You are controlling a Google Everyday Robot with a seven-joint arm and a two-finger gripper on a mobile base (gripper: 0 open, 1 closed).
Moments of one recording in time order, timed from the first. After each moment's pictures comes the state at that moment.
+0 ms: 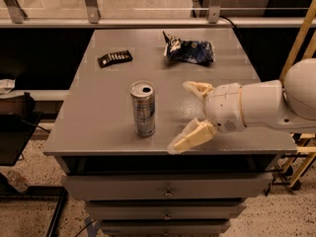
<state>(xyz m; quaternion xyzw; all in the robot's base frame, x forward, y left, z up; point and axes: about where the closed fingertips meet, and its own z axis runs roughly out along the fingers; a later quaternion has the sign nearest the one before) 0.475 -0.047 0.869 -0.55 0.66 0.24 0.45</state>
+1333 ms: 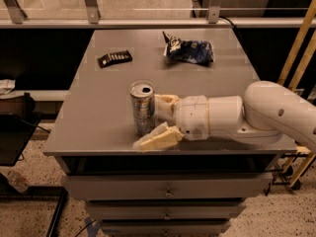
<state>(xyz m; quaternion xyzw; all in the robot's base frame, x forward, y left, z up) 0.472 0.030 0.853 -0.53 0.59 0.37 0.48</state>
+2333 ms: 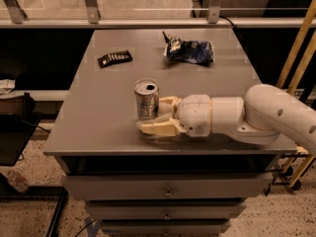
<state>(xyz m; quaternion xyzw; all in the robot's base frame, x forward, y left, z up) 0.490 0.023 0.850 -0.51 0.57 0.39 0.51</state>
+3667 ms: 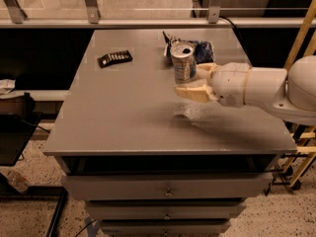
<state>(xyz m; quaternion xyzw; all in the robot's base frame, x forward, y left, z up) 0.560 -0.070 0.903 -0.48 0.63 0.22 0.57</state>
